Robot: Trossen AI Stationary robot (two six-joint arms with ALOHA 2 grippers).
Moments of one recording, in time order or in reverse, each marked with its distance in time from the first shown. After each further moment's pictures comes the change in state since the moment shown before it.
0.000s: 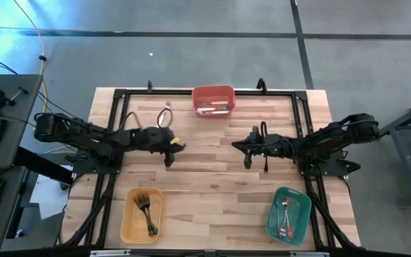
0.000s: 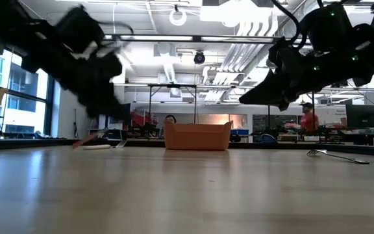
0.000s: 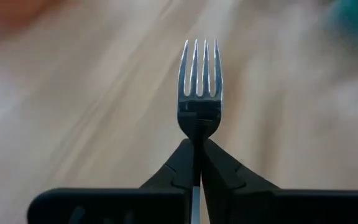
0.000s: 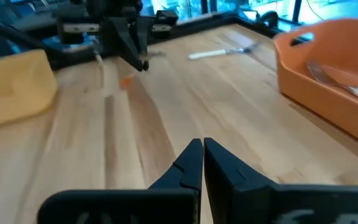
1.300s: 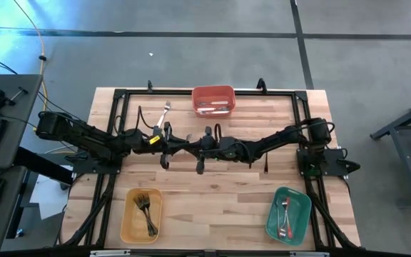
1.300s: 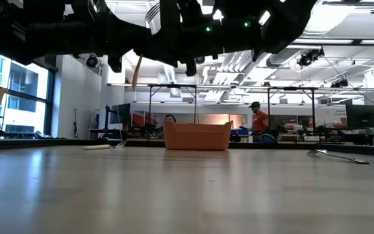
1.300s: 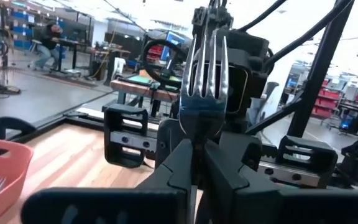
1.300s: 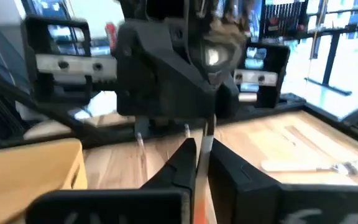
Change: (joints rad) left arm -0.136 0.029 -0.085 0.872 -0.033 0.130; right arm 0.080 0.536 0.787 -0.022 0.020 -0.121
